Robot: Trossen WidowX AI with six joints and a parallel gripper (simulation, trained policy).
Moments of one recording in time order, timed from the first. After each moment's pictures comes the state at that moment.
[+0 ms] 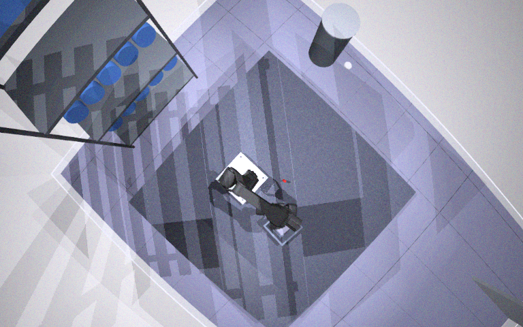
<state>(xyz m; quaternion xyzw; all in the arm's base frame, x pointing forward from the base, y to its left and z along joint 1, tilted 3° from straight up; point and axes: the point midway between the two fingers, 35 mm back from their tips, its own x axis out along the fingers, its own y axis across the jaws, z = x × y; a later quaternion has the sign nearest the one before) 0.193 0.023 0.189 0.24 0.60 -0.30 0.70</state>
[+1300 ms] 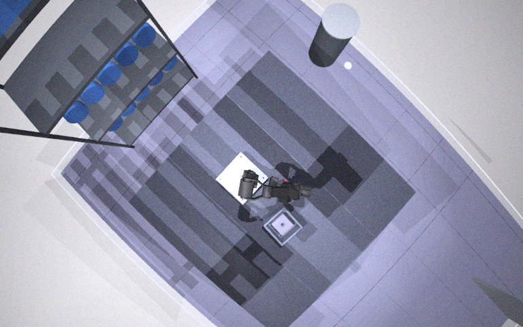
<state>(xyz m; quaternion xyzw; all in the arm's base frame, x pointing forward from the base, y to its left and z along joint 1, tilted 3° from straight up) 0.168 0.121 0.013 0.30 0.60 -0.39 0.63</state>
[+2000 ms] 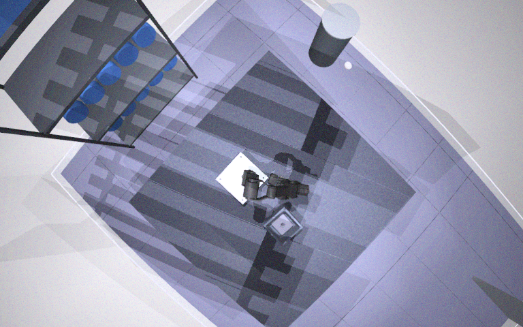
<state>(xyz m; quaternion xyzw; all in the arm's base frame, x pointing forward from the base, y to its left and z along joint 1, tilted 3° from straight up) 0.155 0.131 -0.023 0.33 0.63 -0.38 0.59</state>
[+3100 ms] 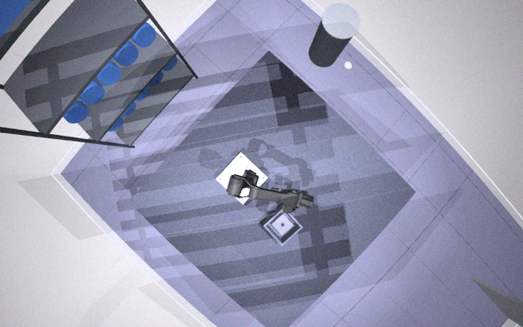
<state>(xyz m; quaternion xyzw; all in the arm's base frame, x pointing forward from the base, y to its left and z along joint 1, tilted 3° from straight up) 0.208 0.106 0.082 0.27 0.59 -0.29 0.70</state>
